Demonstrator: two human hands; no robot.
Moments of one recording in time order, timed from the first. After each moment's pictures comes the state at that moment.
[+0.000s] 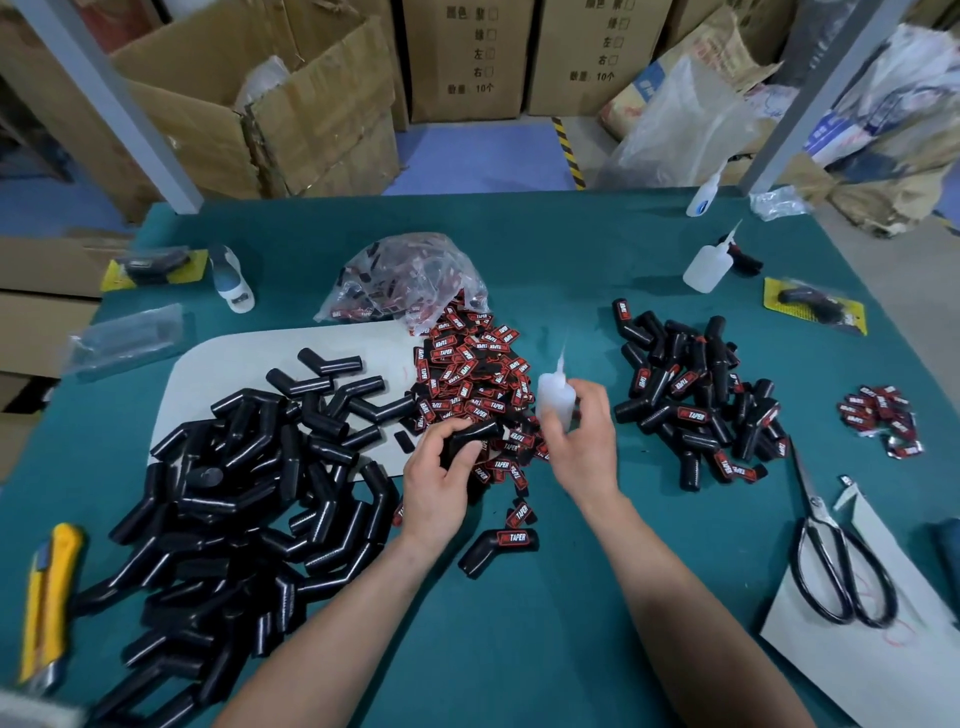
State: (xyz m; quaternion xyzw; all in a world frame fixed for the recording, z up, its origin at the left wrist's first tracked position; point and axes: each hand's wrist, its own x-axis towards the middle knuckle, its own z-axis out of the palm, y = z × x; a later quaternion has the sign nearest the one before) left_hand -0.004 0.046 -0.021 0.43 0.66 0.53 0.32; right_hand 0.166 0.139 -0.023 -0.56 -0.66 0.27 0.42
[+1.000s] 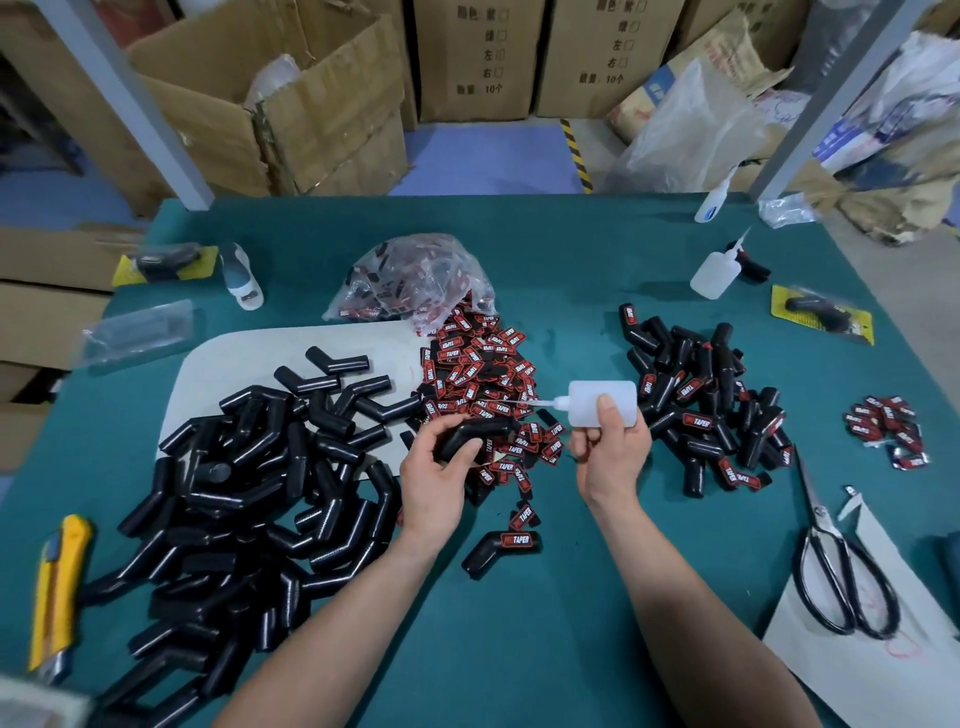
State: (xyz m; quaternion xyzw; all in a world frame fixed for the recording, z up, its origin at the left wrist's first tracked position) left_hand -0.005 0.051 -0.023 0.32 0.64 0.59 0.37; right_hand 0.167 0.138 -0.009 -0.45 -0.29 0.56 0.63
